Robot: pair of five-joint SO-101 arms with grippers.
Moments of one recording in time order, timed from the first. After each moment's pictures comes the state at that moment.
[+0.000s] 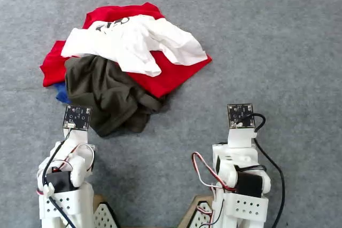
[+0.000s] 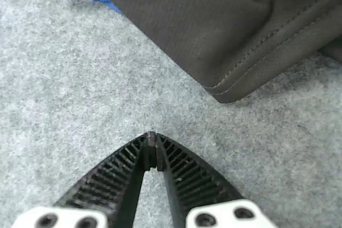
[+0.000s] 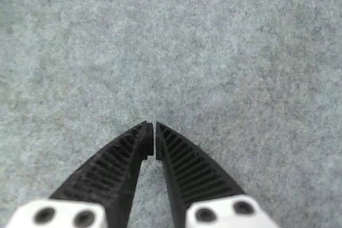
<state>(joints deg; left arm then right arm) -13.4 -100.3 96.7 68.7 -15.9 9.8 -103.7 96.4 75.0 9.2</state>
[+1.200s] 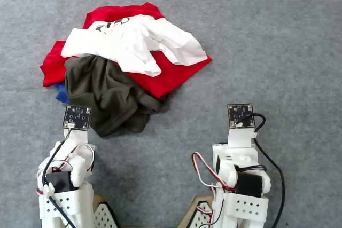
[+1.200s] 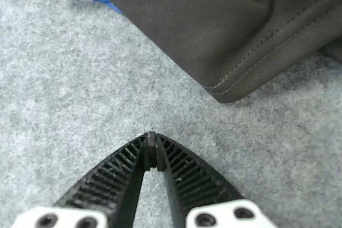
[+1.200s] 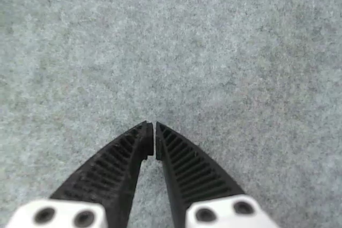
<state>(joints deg) -13.4 -100.3 96.7 68.7 -15.9 9.8 -103.7 96.4 75.0 9.2</state>
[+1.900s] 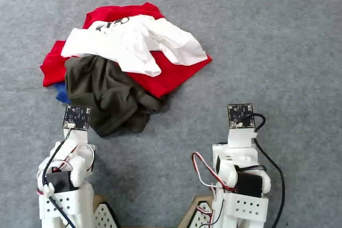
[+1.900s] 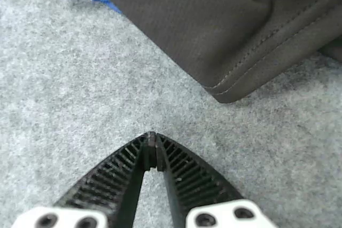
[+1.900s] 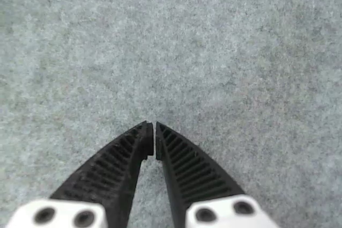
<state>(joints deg) -13.4 -100.3 96.7 68.7 -15.9 9.8 -103.7 96.4 75.0 9.5</state>
